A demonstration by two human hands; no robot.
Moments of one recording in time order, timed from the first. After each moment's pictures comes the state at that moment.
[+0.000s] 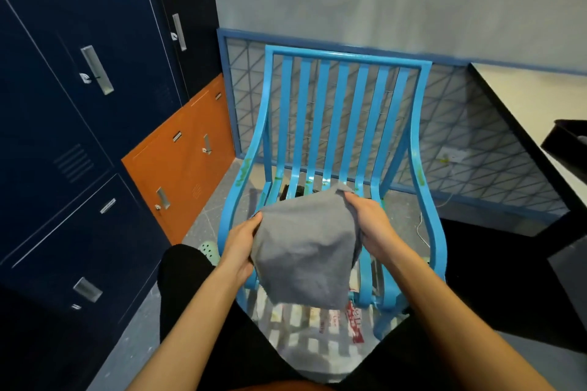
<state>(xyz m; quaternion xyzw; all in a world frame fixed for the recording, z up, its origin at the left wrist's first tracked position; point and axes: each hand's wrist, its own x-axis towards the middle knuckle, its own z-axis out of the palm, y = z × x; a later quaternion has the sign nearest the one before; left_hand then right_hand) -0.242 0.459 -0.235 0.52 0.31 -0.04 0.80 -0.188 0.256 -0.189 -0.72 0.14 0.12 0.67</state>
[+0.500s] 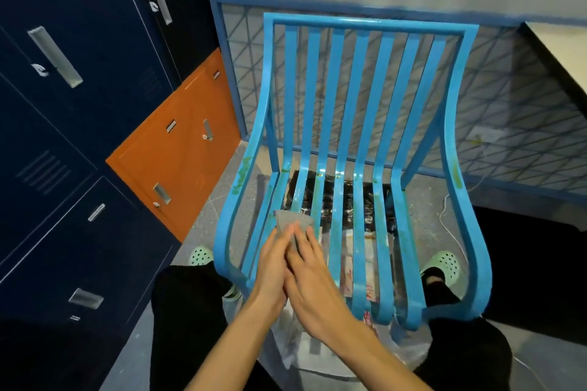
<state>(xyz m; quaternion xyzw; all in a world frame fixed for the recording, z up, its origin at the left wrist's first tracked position) -0.198 0.419 -0.273 0.49 0.28 -0.03 0.82 -0.206 0.338 -0.288 -0.89 -0.16 0.13 0.41</state>
